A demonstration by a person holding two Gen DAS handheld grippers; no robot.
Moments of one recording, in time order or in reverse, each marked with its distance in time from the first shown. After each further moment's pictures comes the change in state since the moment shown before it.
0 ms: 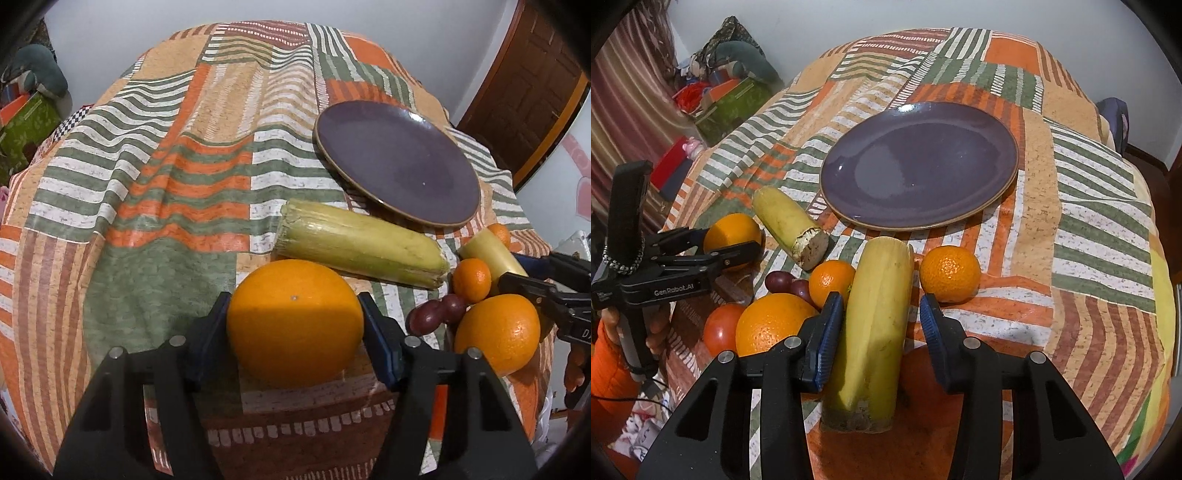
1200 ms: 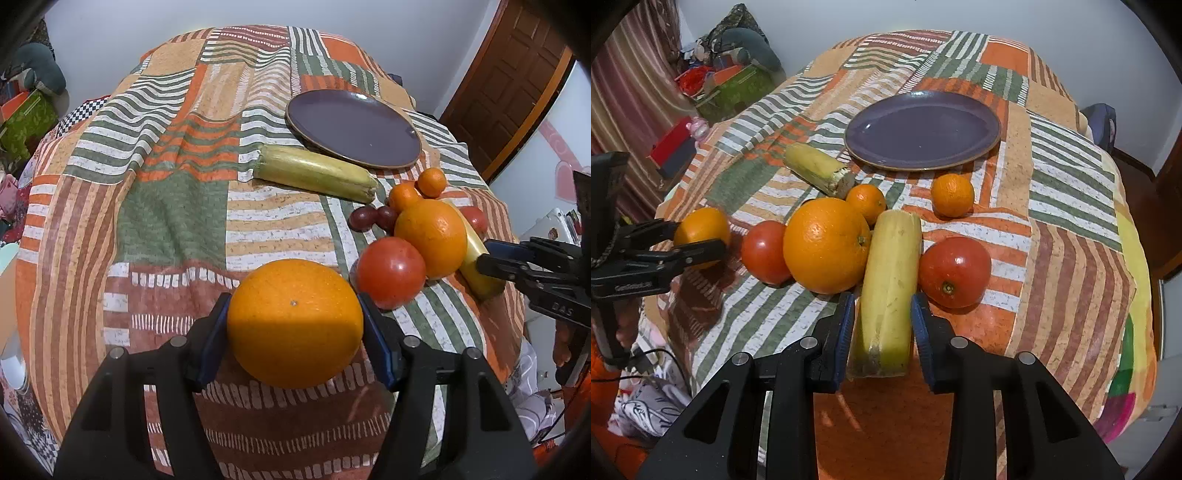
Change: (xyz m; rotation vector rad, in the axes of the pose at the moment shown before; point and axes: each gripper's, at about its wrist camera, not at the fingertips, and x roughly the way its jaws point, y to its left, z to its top) left arm -0.069 -0.020 -0.067 0.027 0.012 -0.040; right arm -0.034 0.027 -0.053 -0.030 0.027 -0.066
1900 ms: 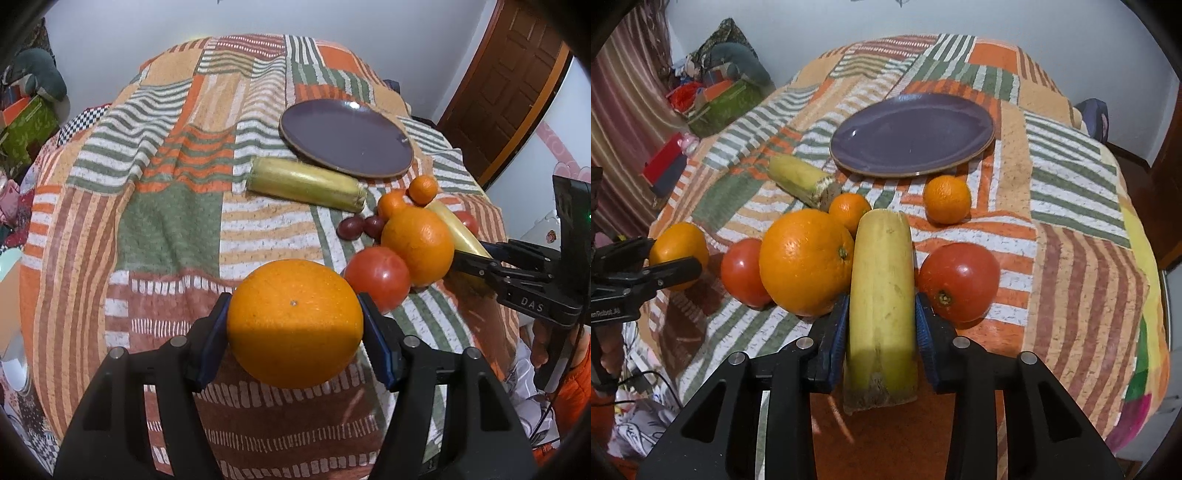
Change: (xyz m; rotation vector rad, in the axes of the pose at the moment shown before) left arm -0.010 -0.009 0.006 0.011 -0.035 0.002; right arm 0.004 -0.006 0.003 0.039 -0.086 -0.009
